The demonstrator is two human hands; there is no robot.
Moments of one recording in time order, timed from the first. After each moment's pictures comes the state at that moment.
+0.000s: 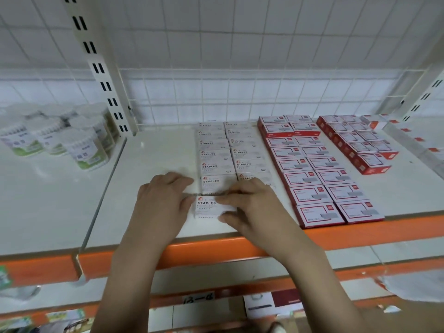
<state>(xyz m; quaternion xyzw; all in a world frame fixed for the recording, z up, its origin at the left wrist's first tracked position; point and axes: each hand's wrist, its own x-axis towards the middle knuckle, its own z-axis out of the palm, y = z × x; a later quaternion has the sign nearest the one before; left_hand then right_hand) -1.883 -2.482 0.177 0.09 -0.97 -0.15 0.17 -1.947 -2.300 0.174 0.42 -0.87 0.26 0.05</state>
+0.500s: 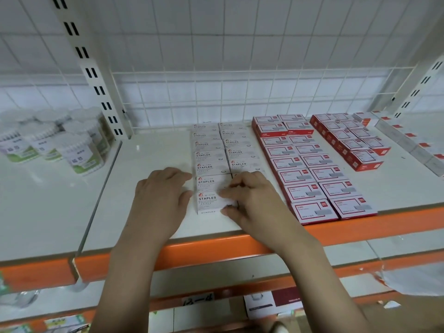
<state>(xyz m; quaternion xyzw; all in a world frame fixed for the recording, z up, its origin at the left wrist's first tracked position) -1.886 -2.476 0.188 0.09 -0.97 -0.15 0.17 -1.952 -2.294 0.177 0.40 -0.88 0.26 0.07</state>
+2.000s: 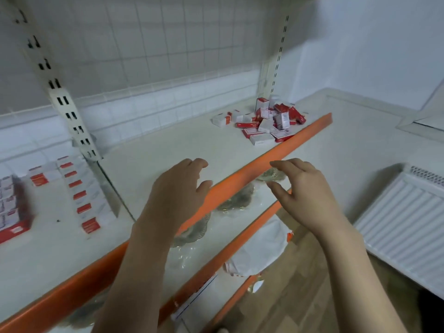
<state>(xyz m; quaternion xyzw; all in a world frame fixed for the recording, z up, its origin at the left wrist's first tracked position) -2.141 -1.838 0.232 -0.22 -0.95 -0.21 0.11 -2.076 -1.617 0.221 -0.02 -0.96 0.15 0.23</state>
